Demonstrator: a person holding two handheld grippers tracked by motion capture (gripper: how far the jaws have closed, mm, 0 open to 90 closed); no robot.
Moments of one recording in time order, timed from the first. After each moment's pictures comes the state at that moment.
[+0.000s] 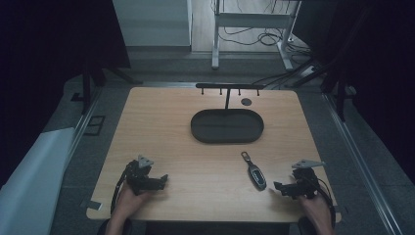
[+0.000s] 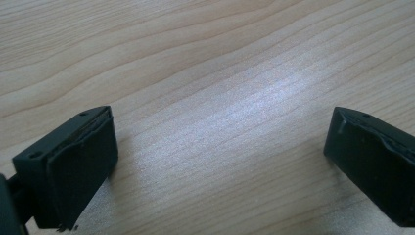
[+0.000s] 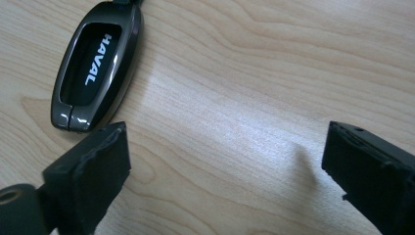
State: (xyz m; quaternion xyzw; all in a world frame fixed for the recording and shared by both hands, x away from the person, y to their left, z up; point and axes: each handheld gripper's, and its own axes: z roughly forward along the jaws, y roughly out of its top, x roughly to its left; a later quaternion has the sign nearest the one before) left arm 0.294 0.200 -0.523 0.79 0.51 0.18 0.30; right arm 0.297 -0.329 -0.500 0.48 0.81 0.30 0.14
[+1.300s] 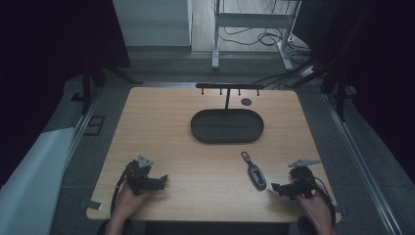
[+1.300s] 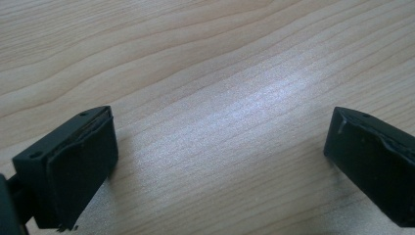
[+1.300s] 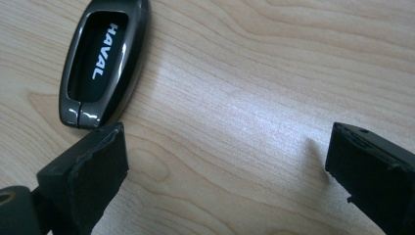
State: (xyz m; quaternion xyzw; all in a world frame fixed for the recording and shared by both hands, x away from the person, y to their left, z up) left arm 0.294 0.200 -0.523 0.79 0.51 0.18 0.30; right arm 0.301 -0.321 -0.499 0.49 0.82 0.28 0.11
